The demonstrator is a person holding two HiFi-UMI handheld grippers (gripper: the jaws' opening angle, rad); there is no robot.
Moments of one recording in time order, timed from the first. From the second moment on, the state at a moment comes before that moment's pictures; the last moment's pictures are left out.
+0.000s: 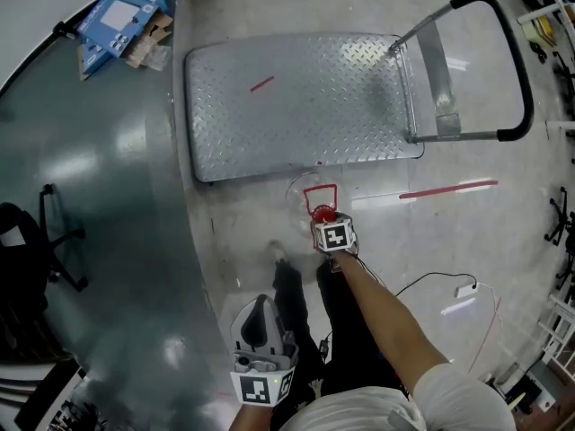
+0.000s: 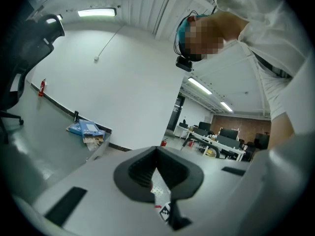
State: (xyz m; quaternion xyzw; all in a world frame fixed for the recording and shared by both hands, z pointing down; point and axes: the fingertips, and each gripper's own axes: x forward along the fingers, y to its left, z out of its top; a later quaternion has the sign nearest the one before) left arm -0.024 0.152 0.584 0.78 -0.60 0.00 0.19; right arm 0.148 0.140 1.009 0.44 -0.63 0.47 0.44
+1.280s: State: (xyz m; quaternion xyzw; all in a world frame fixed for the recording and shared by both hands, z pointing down) left arm -0.043 0.157 0.433 0.73 -0.68 -0.07 0.08; right arm 0.151 0.101 0.773 0.34 -0.71 0.39 0.48
